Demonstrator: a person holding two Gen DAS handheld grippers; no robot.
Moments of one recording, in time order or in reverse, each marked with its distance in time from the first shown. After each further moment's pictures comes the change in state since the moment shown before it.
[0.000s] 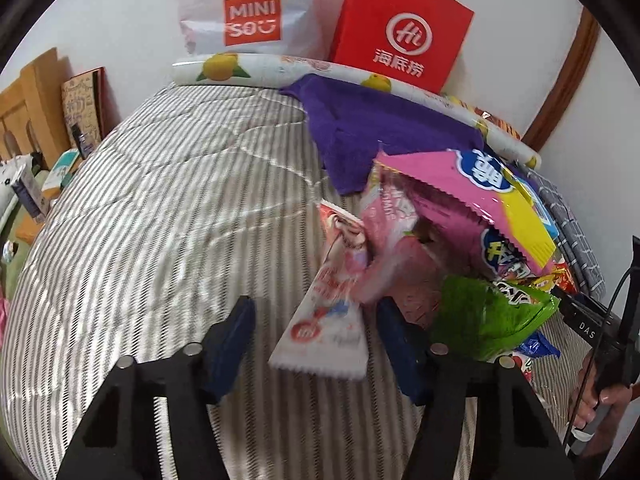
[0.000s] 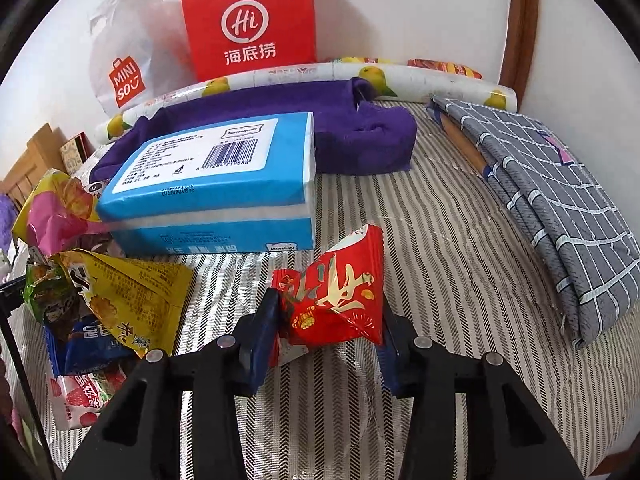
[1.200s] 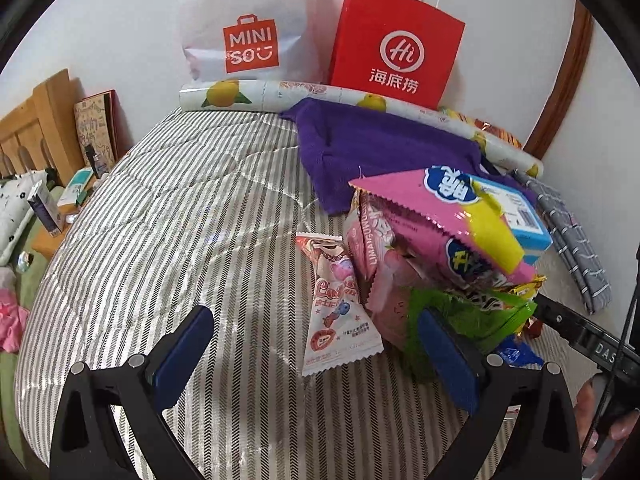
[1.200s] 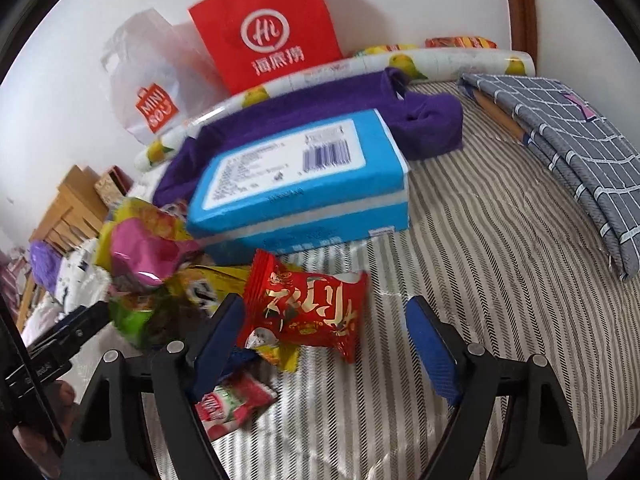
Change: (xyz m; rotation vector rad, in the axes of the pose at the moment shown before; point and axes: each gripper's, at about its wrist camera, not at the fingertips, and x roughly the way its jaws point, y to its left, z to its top) left arm -0.020 -0.025 0.004 0.027 -0.059 0.067; right arm -0.023 0.037 -0.001 0.162 0.048 0.162
